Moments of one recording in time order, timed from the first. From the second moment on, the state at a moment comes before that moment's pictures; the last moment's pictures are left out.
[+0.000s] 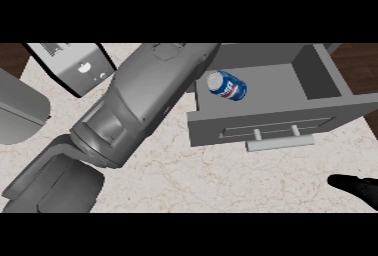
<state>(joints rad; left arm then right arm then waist) -1.61 0.00 -0.30 -0.31 0.51 0.65 0.05 -0.12 -0.23 -0.25 -2.20 0.04 0.12 0.30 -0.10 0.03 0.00</state>
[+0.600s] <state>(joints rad) -1.63 0.00 -0.28 -0.31 0.60 0.65 0.00 -0.23 -0.33 -0.08 -2.02 0.41 0.11 0.17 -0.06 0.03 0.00</state>
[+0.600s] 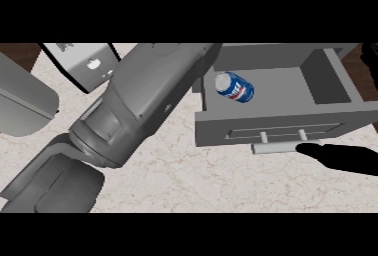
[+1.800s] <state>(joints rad) -1.59 0.08 -0.26 -0.34 0.55 0.58 0.04 -0.62 -0.20 0.11 -1.06 0.98 -0.33 -0.03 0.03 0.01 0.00</state>
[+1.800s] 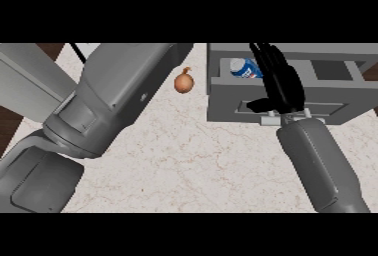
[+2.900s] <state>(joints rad) -1.38 0.23 -0.30 -0.63 0.50 0.53 0.17 -1.09 -0.20 -0.06 -0.41 1.08 -0.63 -0.07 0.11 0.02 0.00</state>
